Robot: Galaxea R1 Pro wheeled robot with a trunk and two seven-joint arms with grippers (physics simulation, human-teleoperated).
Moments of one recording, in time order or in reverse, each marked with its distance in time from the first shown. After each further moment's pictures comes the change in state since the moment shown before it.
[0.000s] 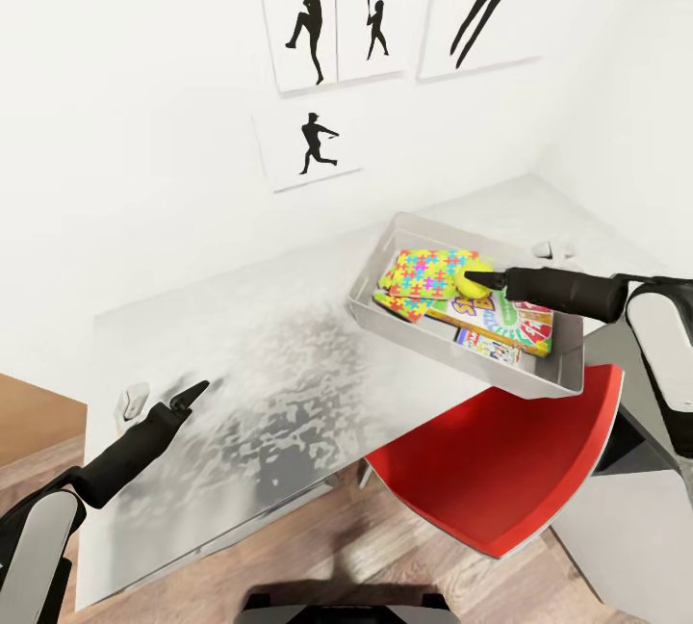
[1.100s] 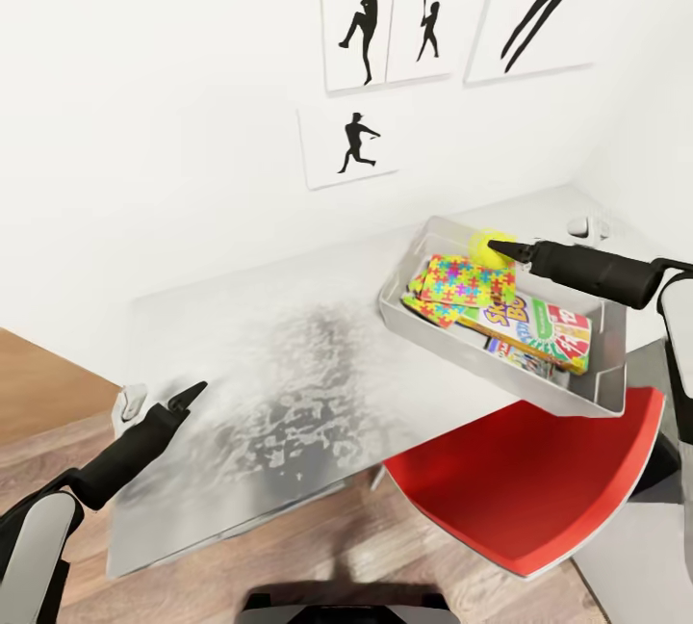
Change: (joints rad) left arm 0.004 0.001 0.005 -0.003 0.000 0.000 -0.002; right arm -0.024 0.041 -0.151 -0.003 0.003 -0.002 0.043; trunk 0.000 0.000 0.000
